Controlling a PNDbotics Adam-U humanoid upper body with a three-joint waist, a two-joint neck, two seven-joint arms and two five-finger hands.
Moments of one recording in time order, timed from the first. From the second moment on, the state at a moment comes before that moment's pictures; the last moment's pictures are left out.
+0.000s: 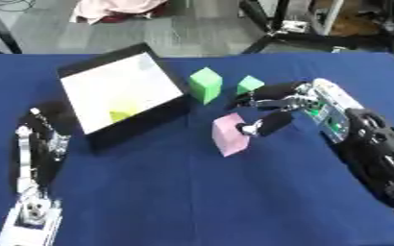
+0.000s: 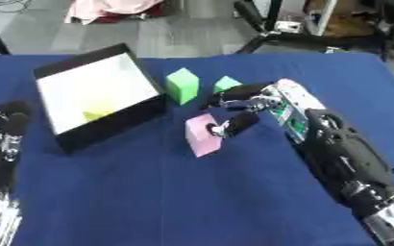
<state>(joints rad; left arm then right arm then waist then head) -0.12 0.12 -0.12 -1.75 -0.18 -0.09 0.34 -0.78 -0.36 0.38 -1.05 0.80 -0.48 0.70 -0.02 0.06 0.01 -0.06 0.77</state>
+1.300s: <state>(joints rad) -0.12 0.12 -0.12 -1.75 -0.18 -0.10 0.33 -0.94 -0.31 0.28 -1.13 0.62 -0.45 0.53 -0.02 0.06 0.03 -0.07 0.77</state>
